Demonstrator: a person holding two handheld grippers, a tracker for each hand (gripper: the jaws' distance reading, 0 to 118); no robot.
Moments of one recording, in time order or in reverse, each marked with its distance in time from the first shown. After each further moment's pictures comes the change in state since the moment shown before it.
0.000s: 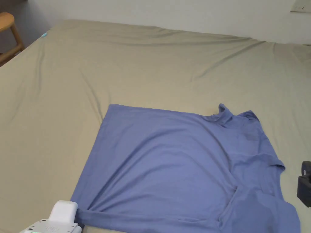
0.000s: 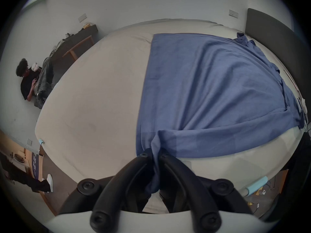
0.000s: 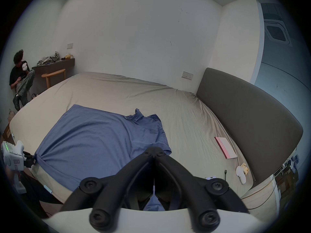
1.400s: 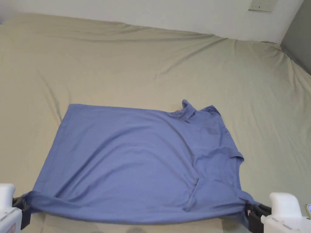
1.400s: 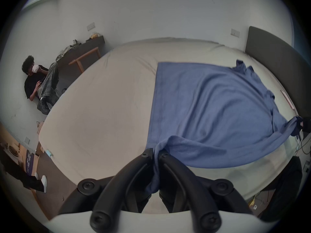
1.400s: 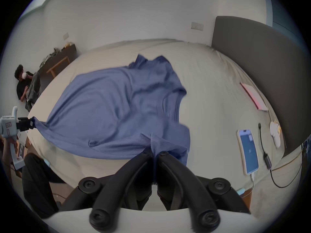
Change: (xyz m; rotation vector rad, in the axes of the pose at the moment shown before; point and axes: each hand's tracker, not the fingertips) left arm -0.015 0.059 0.044 0.153 -0.021 0.080; right arm 0.061 -0.117 -0.082 -0.314 0.223 -0.162
